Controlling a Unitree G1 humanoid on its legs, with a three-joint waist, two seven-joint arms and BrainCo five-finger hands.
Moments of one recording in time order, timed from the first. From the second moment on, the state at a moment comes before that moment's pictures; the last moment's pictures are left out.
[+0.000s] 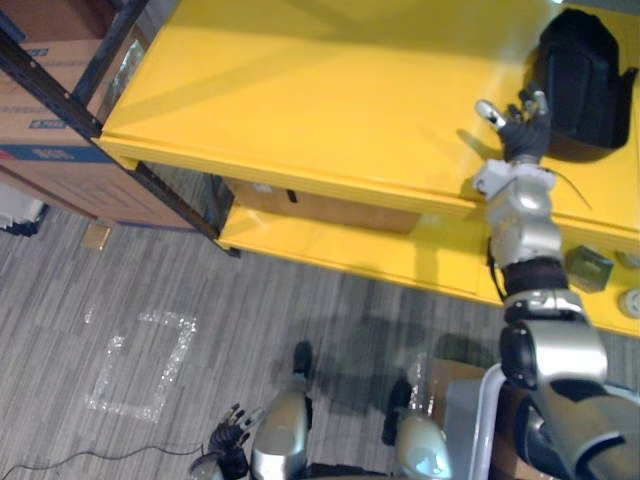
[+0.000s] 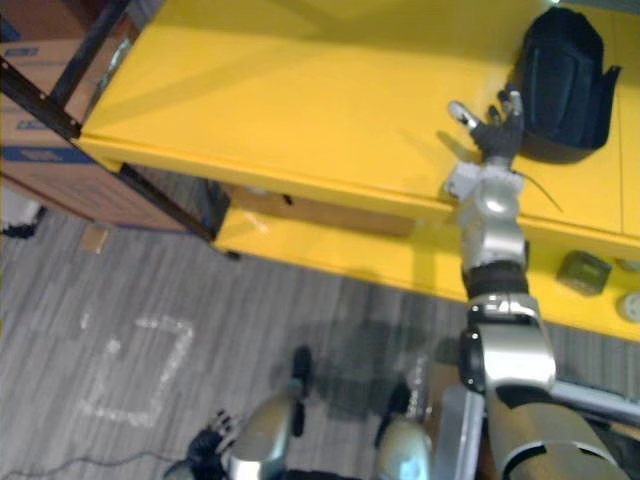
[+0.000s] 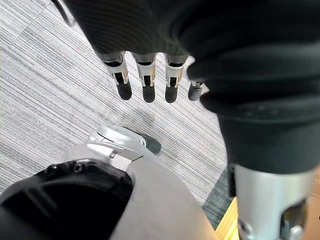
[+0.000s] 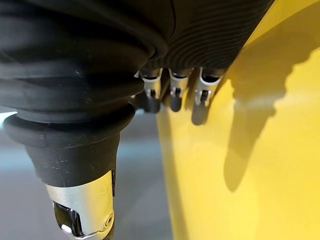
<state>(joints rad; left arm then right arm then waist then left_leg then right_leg) 0.17 0.12 -0.01 0.80 -0.46 -0.06 -0.06 -0.99 -0.40 -0.16 0.78 0.37 -0.08 -0.27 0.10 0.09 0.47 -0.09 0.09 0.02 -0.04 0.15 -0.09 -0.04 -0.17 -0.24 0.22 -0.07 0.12</state>
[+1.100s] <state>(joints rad) 0.17 0.12 0.00 0.81 -0.45 -0.06 -0.06 -0.70 -0.42 -0.16 0.30 0.40 -0.27 0.05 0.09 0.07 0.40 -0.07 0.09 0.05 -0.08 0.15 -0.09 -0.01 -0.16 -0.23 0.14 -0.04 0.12</state>
